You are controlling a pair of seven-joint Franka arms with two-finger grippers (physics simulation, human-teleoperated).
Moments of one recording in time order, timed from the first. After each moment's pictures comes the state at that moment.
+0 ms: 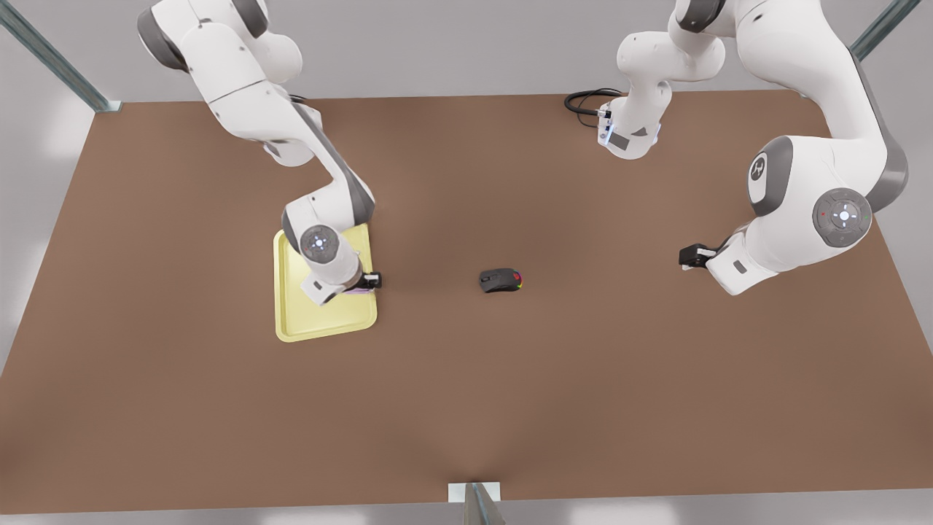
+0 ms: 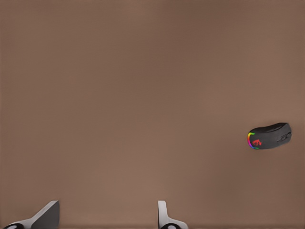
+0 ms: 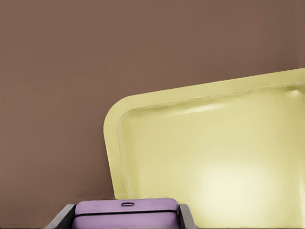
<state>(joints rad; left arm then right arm) -0.11 0.29 -0.01 -1.38 0.01 1.47 0.07 0.25 0.34 0.19 -2.06 -0.05 2.27 0.47</state>
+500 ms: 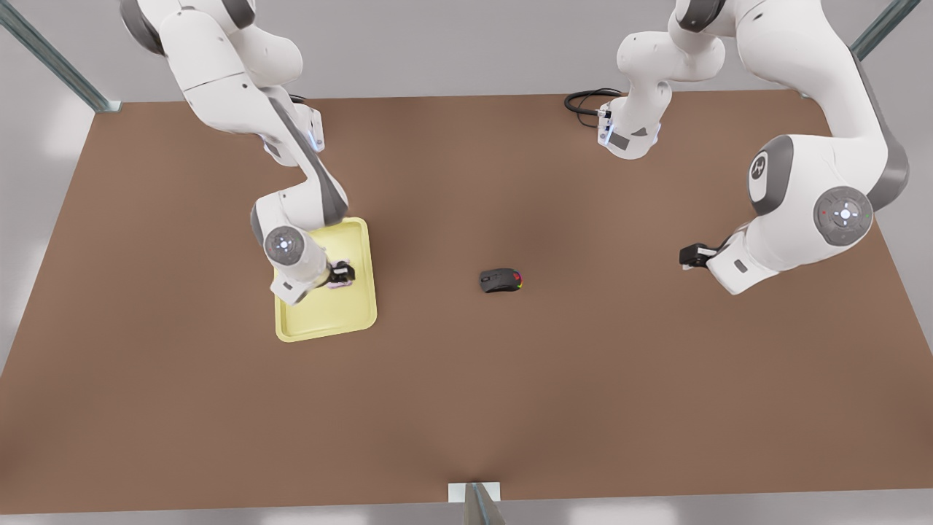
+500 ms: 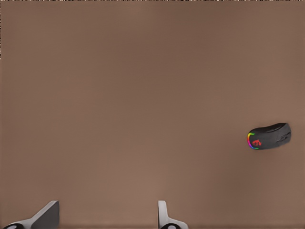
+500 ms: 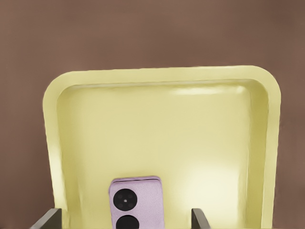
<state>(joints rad) -0.11 0.28 -0.01 -1.38 0.01 1.47 0.07 0.17 0.25 0.16 -2.04 -0.06 2.20 0.26</state>
